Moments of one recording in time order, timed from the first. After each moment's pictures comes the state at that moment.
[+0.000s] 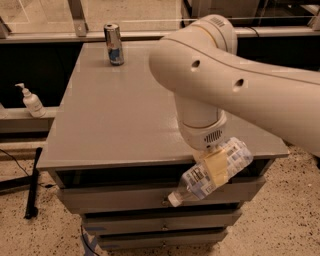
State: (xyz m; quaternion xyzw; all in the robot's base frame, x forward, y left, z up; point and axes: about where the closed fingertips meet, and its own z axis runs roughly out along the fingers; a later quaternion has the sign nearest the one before) arm 0.421 -0.112 0.816 0.82 -0.56 0.05 0.09
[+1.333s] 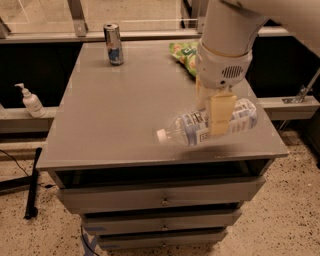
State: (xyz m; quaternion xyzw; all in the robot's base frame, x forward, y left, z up) arm 0.480 -0.107 0.914 0.77 -0.64 0.01 -0.03
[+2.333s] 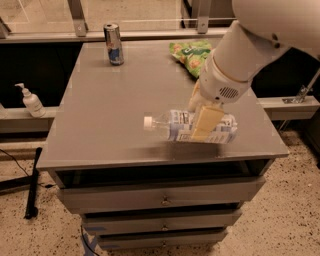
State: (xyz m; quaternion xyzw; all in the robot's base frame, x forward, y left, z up) arm 0.498 -0.087 0.894 0.69 -0.70 -0.03 -0.19
